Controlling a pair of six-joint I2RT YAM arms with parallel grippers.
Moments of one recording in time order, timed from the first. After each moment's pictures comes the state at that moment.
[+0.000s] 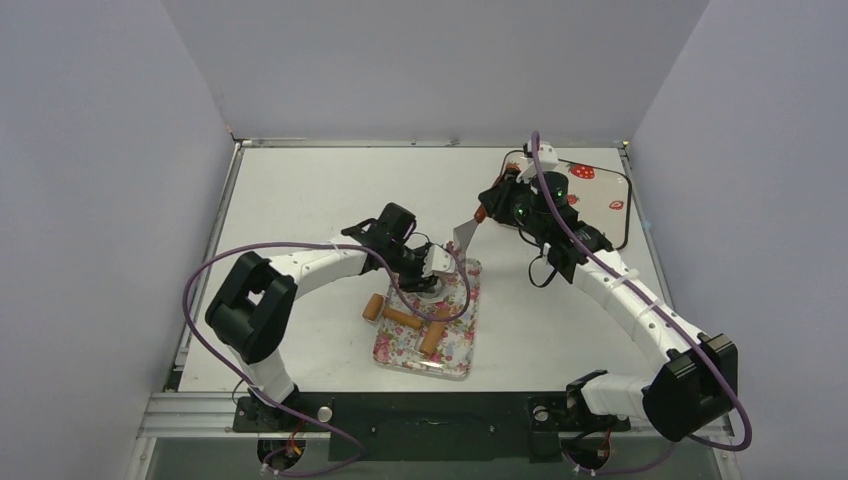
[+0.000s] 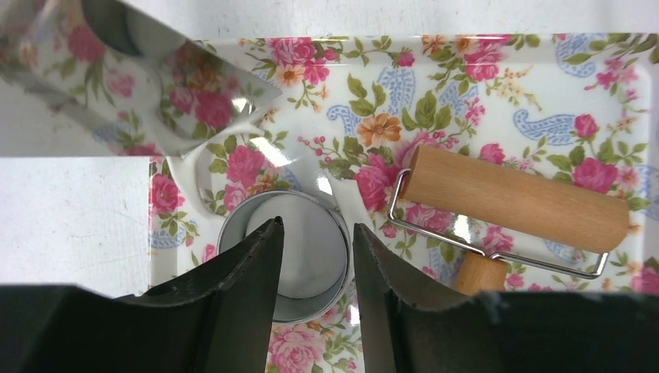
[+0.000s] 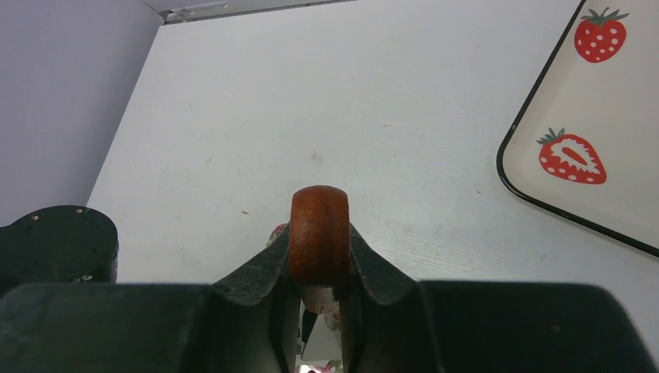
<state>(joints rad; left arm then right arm) -0.67 1.74 1.10 -0.33 0.66 0.87 0.44 1.25 1.03 -0.11 -0.02 0.46</state>
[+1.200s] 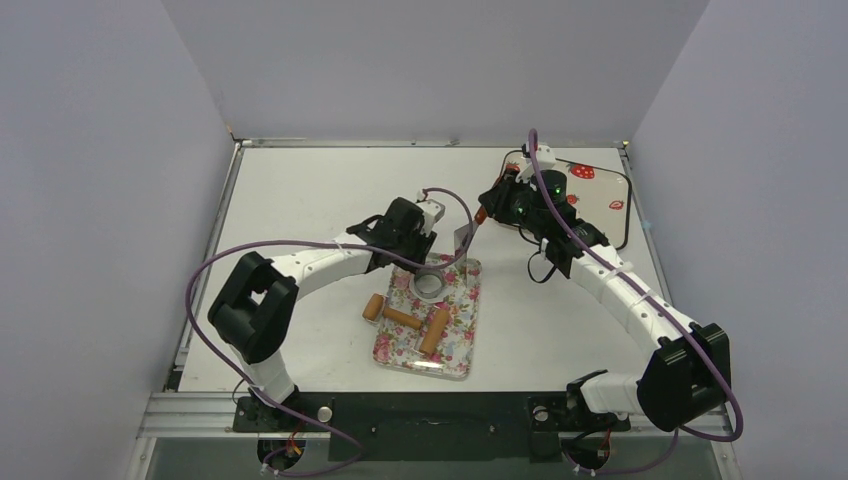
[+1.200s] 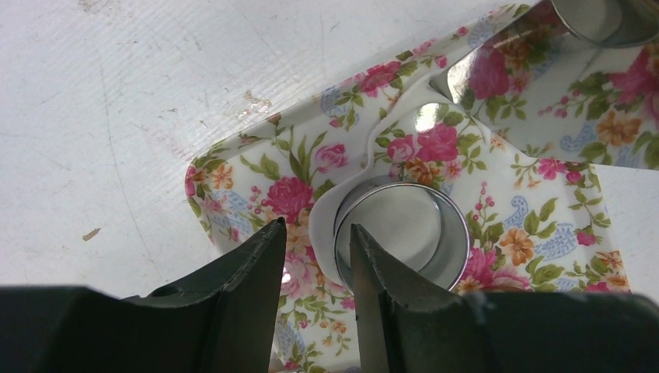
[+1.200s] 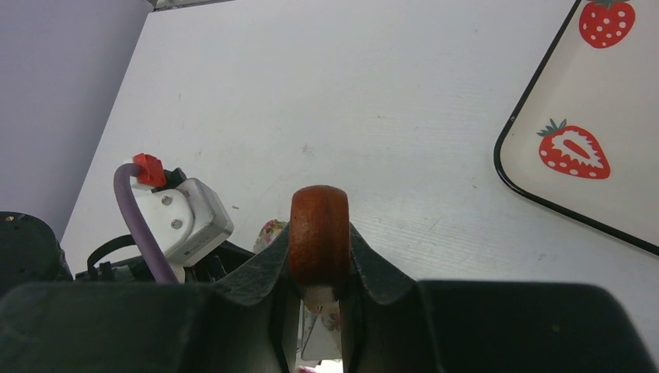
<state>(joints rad) -0.70 1.74 1.17 -0.30 -0.02 -0.13 0.40 1.31 1.03 -0.09 -0.07 0.45</state>
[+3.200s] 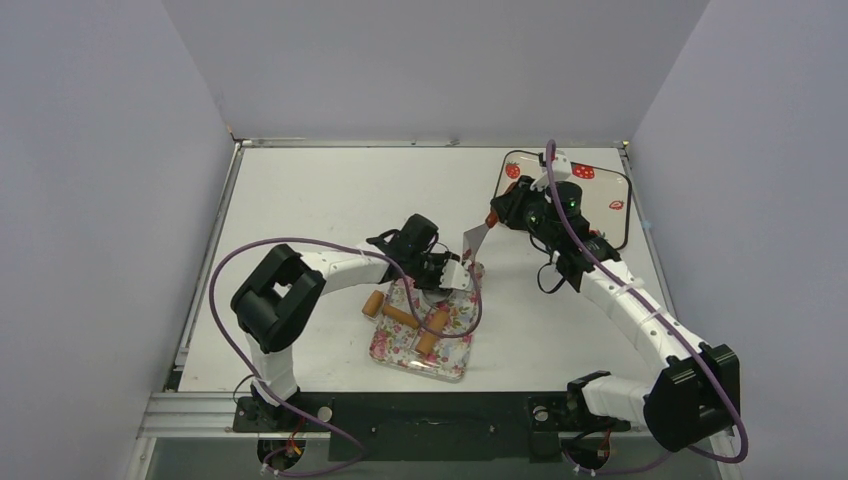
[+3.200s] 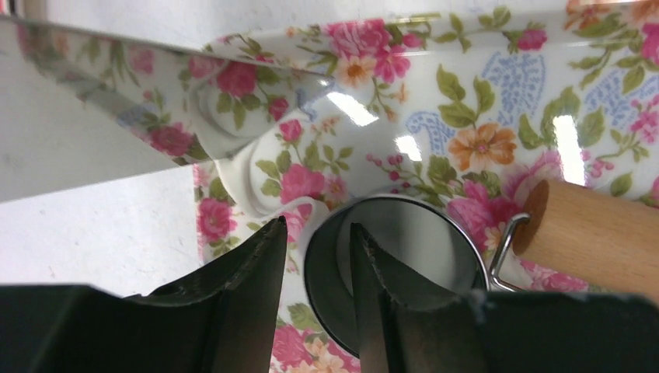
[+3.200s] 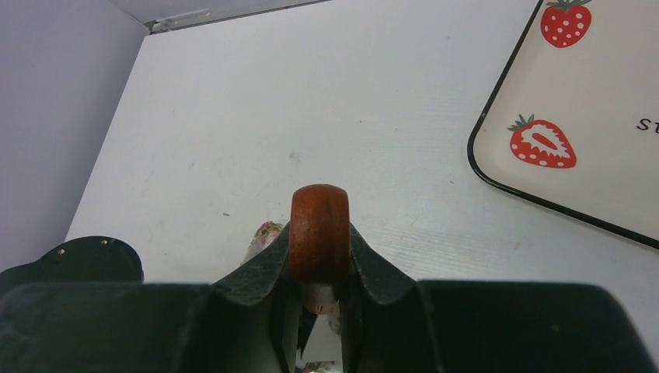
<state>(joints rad) -0.77 1.86 1.11 -0.17 0.44 1.00 0.36 1.21 0.92 -0.04 -0.08 0.47</state>
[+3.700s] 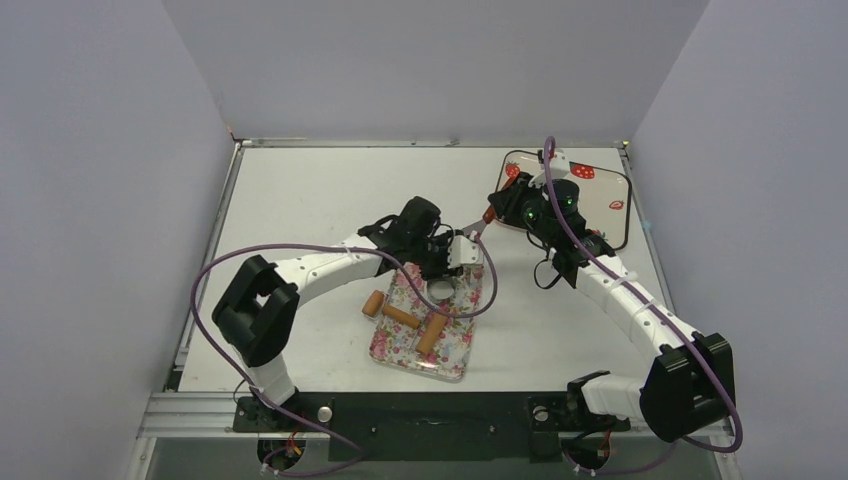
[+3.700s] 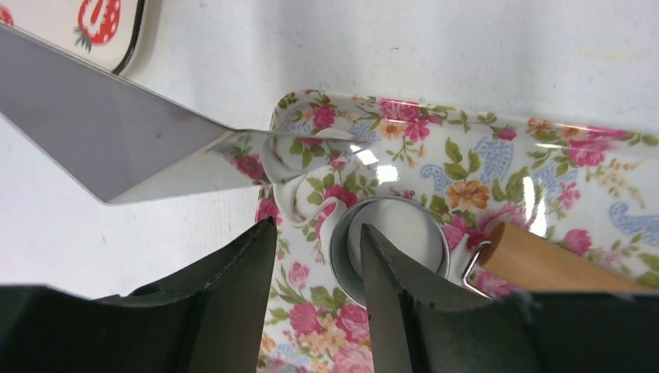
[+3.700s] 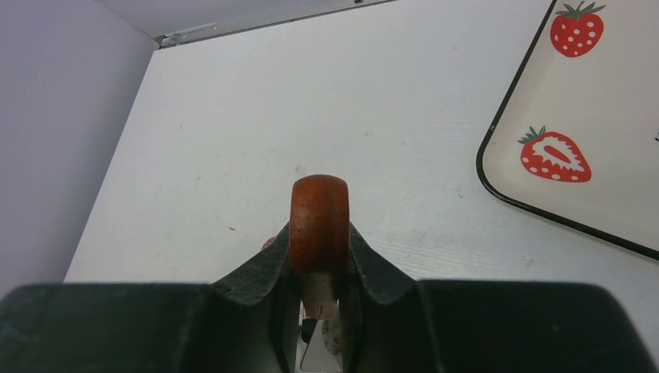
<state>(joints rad) -0.78 1.76 1.24 -0.28 0.44 0.82 0.35 1.25 0.92 0.04 -0.08 0.49</state>
